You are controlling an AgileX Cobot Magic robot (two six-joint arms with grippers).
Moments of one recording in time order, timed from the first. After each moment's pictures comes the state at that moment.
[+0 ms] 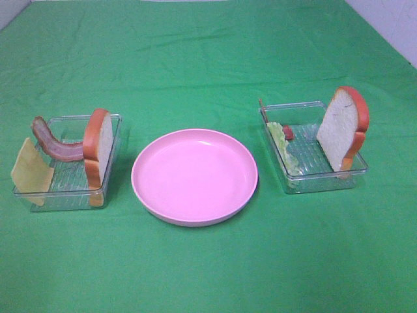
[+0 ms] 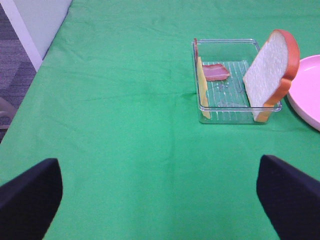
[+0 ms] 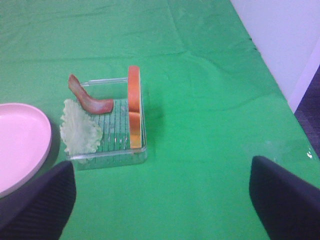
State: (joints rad) left arm 0.06 -0.01 -0.52 0.01 1.08 -0.03; right arm -0.04 0.23 -0.52 0.00 0.76 -0.05
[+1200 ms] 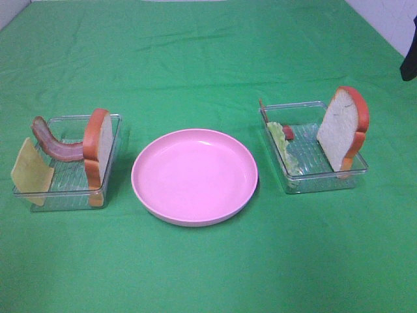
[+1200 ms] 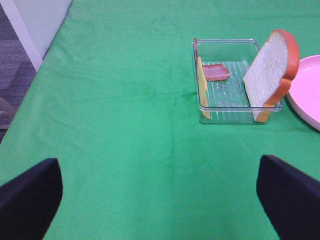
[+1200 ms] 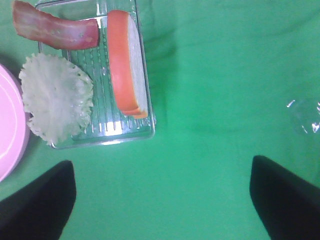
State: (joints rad) left arm 0.06 -0.01 -0.52 0.01 1.08 -0.03; right arm -0.04 1.45 -1.26 0.05 1.01 -0.04
